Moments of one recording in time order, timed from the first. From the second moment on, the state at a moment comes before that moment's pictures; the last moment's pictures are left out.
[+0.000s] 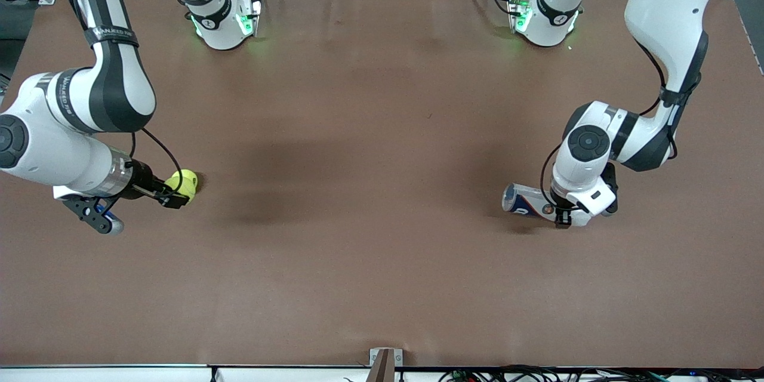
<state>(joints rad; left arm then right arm) 0.03 0.46 -0.25 -1.98 0.55 2.49 -2.03 0.14 0.32 -0.08 -1.68 0.13 1.93 0.60</state>
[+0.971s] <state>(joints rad) 0.03 0.41 -0.50 -1.94 0.22 2.48 -1.95 0.34 0.27 -0.07 -1.65 0.30 1.93 1.03</state>
